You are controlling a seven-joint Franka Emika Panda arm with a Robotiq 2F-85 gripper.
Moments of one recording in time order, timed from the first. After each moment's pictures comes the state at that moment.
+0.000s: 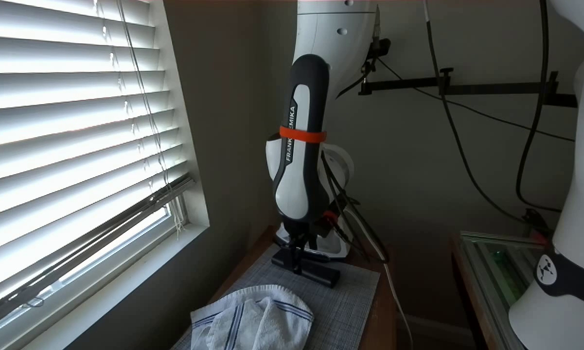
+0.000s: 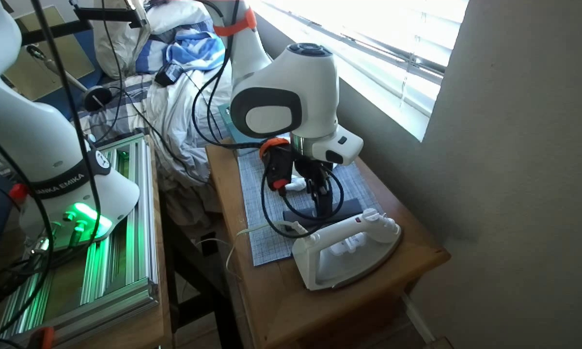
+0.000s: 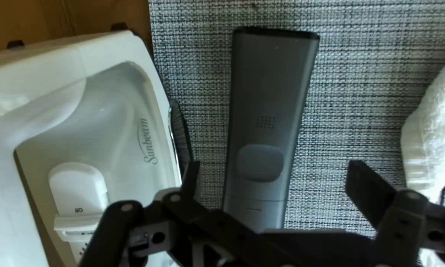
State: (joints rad) arm -0.11 0.60 -0.20 -2.40 -0.02 2.96 -0.07
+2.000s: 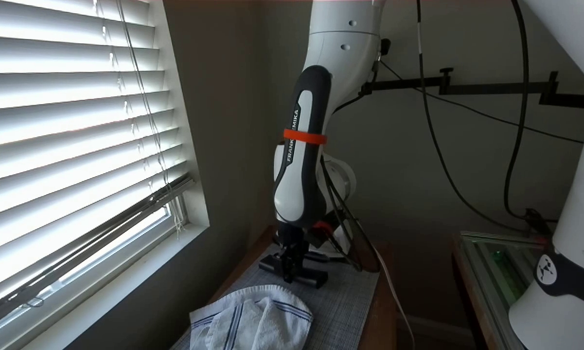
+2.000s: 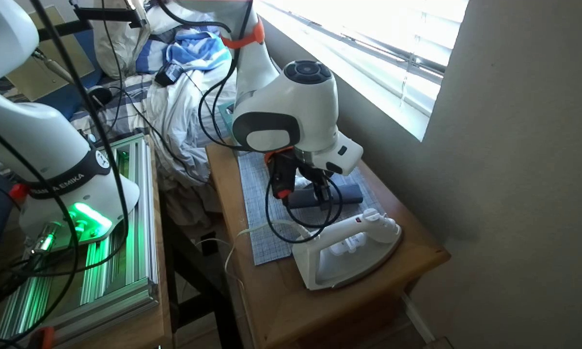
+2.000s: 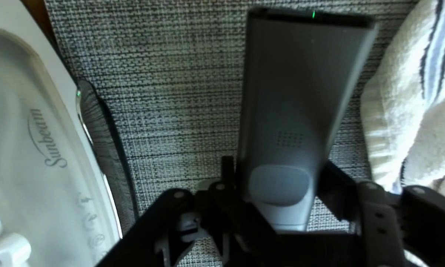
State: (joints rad) arm -0.44 0.67 0.11 -2.37 0.00 3.09 -0.12
